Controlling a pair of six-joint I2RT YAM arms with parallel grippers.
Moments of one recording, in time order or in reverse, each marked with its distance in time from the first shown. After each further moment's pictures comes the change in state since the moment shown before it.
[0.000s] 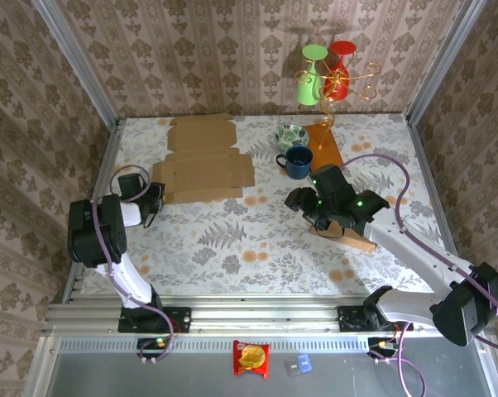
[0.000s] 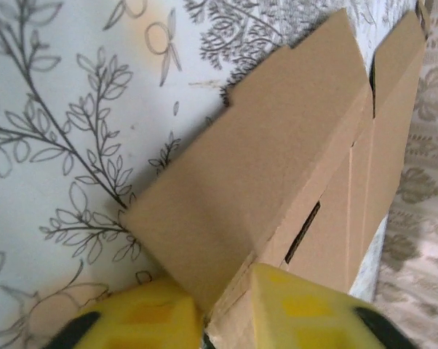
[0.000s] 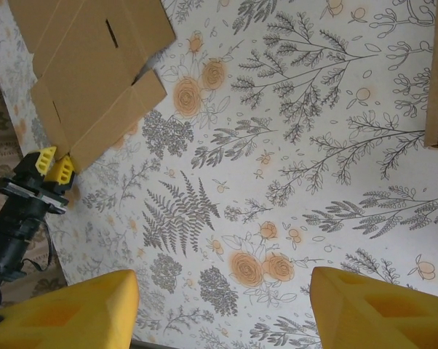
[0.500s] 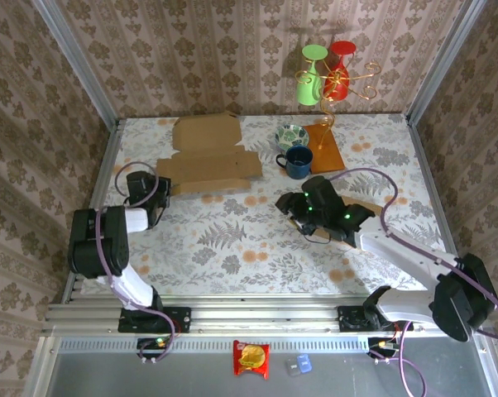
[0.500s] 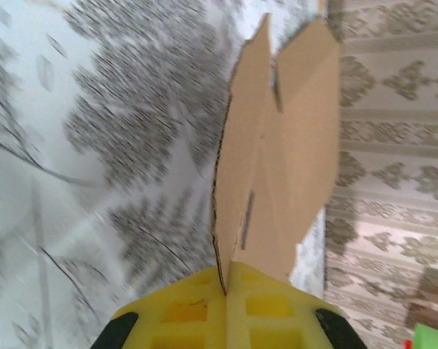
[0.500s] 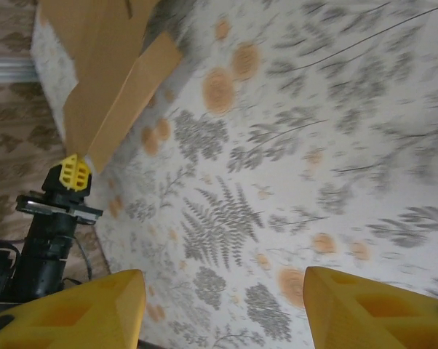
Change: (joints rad) left arm -0.126 -0.160 -0.082 0.110 -0.114 -0.107; right arm 0.080 0.045 -0.189 0.405 0.001 0.223
